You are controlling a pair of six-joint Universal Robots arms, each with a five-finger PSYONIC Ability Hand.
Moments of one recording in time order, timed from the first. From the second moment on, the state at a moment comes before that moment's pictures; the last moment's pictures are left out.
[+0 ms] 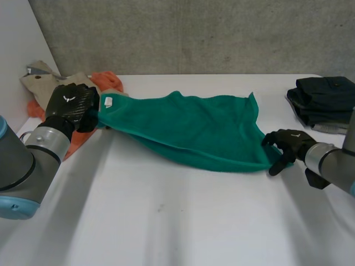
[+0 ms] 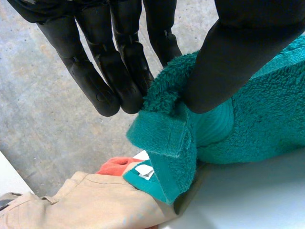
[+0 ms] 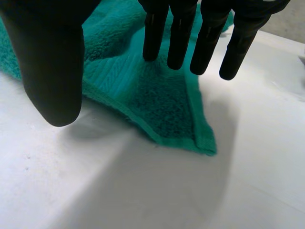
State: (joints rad) left arm 4.49 -1.84 -1.76 3.63 -1.41 3.38; right arm 1.67 -0.92 1.40 0.08 1.25 2.90; left_hand 1.16 1.20 1.19 1.20 0.97; right_hand 0.47 0.46 0.47 0.45 0.26
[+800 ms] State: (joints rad) left arm 4.57 -1.57 -1.90 2.76 -1.35 3.81; right arm 1.53 -1.36 1.71 0.44 1.39 1.94; left_hand 1.16 1.20 1.19 1.20 0.97; right_hand 1.14 1.18 1.19 1.20 1.02
